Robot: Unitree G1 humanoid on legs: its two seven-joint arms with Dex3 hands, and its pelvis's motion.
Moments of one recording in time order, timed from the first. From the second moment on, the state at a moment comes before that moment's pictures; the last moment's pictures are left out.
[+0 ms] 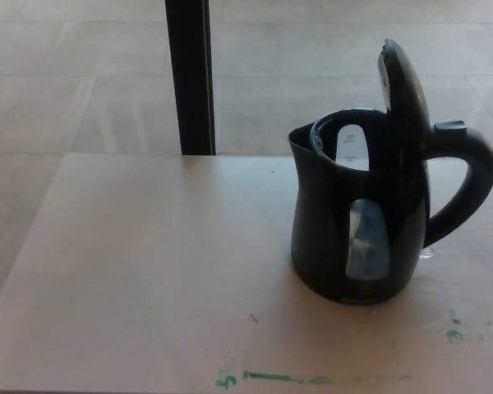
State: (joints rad) left_arm 0.07 0.56 0.59 1.22 -0.30 -0.03 -0.41; right_arm -0.35 -0.69 -0.47 0.22 0.37 0.07 0.32
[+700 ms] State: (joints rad) left_arm 0.07 0.56 0.59 1.22 -0.32 -0.03 -0.42; right_arm -0.76 -0.67 0.03 0.31 0.09 0.06 0.32
